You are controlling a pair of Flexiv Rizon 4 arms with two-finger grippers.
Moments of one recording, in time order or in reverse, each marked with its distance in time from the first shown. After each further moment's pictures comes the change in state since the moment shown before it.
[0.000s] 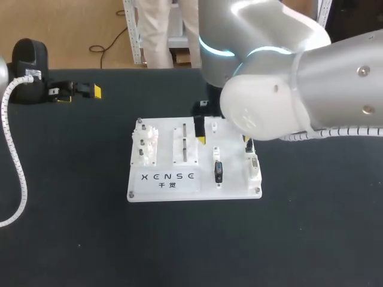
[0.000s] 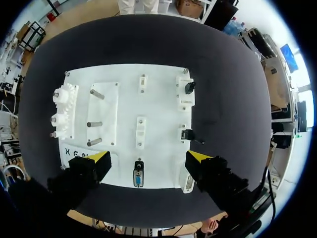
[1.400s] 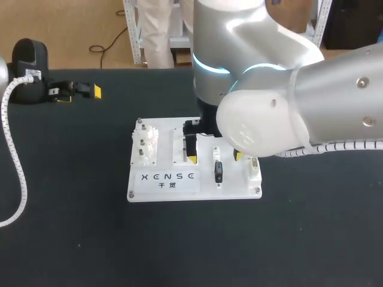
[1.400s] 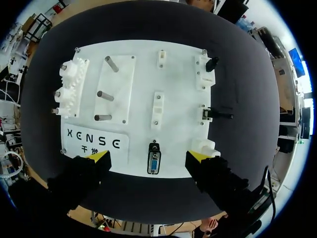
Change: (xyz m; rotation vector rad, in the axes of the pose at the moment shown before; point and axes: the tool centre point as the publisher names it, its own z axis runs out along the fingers) left arm 0.000 0.000 0.000 0.000 0.000 0.000; right arm 0.035 0.020 0.015 -0.045 0.054 -0.047
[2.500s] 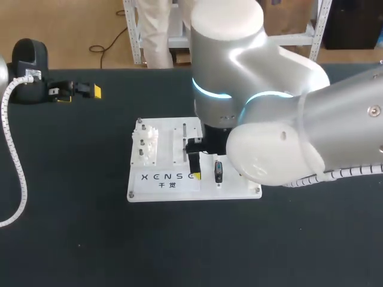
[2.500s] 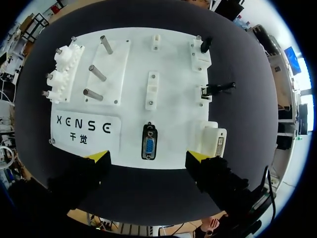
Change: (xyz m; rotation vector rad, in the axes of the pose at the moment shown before) left arm 0.000 0.000 0.000 0.000 0.000 0.000; right arm 0.031 -0.005 0.018 0.043 -0.020 0.016
